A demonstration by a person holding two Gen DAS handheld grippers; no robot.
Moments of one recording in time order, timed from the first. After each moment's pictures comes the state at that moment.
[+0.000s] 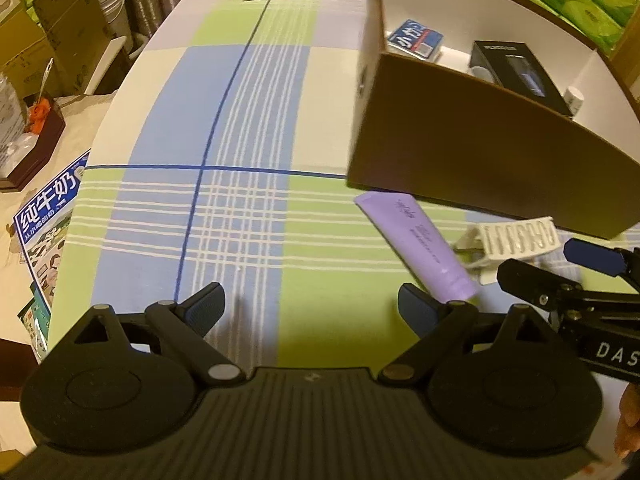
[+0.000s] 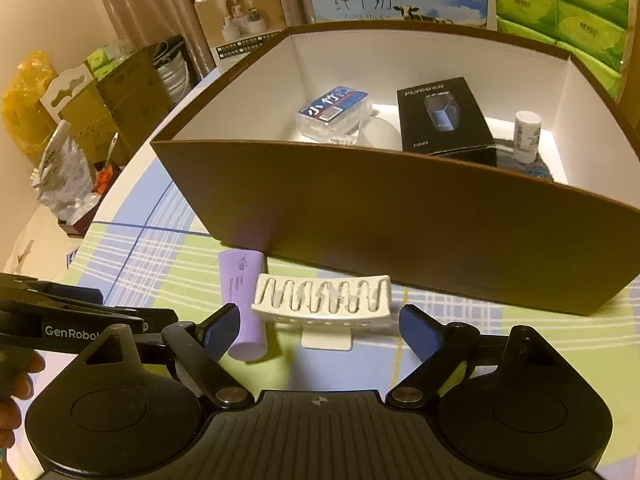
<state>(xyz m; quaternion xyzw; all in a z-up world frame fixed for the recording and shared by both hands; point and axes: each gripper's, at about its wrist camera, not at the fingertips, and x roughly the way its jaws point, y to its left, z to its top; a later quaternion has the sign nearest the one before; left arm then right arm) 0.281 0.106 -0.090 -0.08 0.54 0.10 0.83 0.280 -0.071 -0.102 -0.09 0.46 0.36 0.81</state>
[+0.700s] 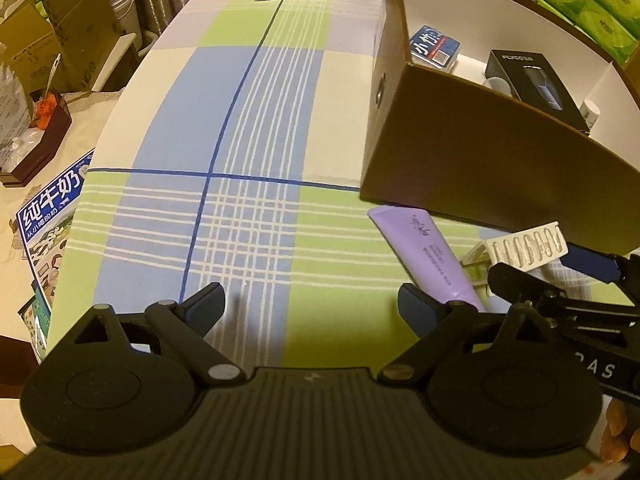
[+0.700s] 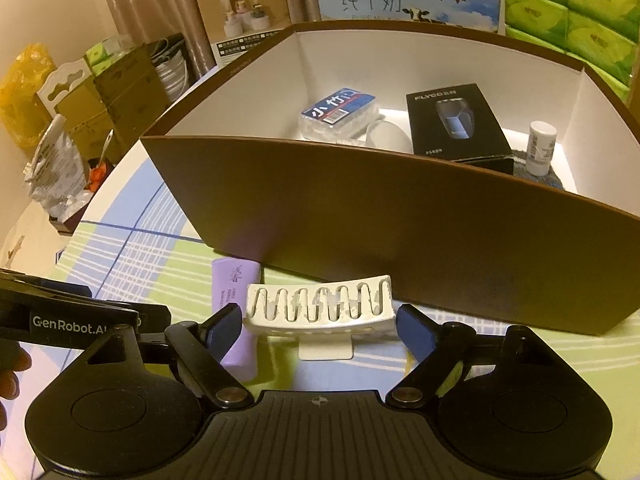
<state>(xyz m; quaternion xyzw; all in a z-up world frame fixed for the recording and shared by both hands) 0.290 0.112 -0.094 -0.08 0.54 0.11 0.83 0.282 -0.059 -0.111 -0.11 0.43 0.37 0.82</state>
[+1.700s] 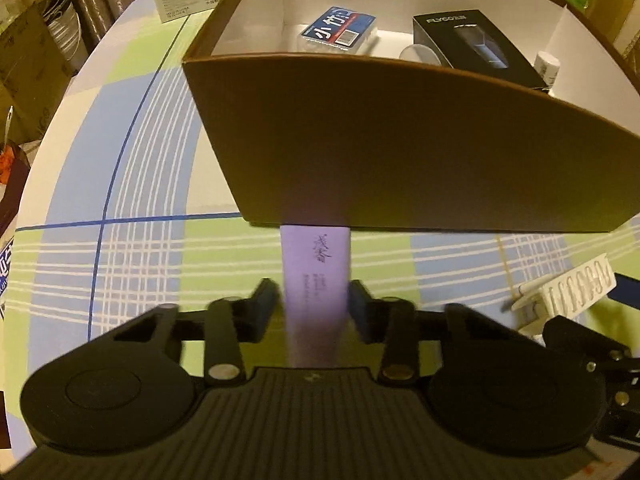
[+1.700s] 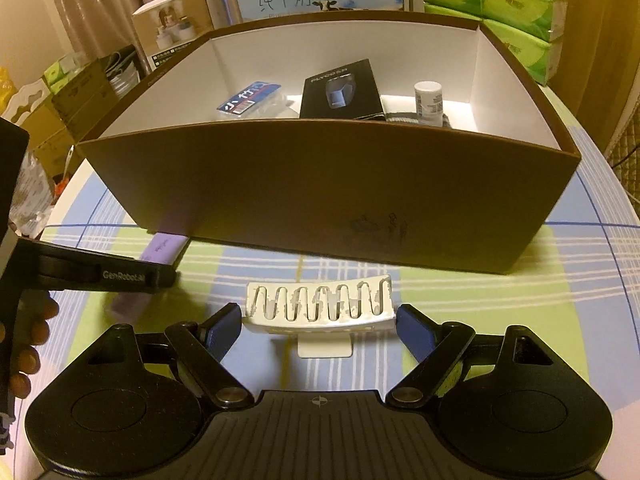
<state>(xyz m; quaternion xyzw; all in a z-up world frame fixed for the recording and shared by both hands) 0.329 0.049 -0.120 -0.02 0.53 0.06 0.84 0.289 -0.138 -0.100 -0.09 0.45 0.31 0.83</state>
